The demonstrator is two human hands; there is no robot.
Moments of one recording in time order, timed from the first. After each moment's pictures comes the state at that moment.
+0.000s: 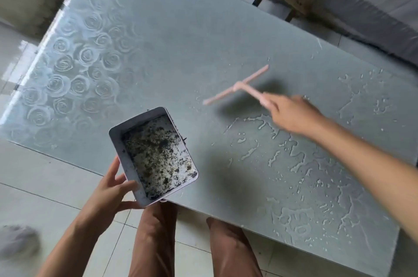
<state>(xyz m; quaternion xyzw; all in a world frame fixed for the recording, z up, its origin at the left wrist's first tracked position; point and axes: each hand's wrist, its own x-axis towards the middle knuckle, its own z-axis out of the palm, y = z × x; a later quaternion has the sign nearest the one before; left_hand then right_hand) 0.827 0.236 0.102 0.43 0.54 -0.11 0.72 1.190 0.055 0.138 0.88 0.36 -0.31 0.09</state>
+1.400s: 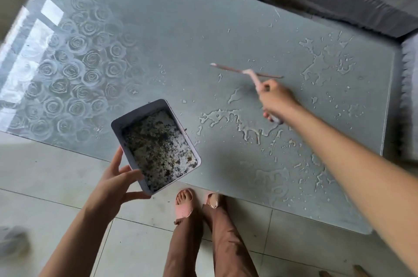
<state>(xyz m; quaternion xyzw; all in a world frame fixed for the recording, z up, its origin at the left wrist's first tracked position) 0.830 0.106 0.122 0.45 0.52 -0.10 0.72 1.151 -0.069 0.124 0.92 0.01 -0.33 -0.20</state>
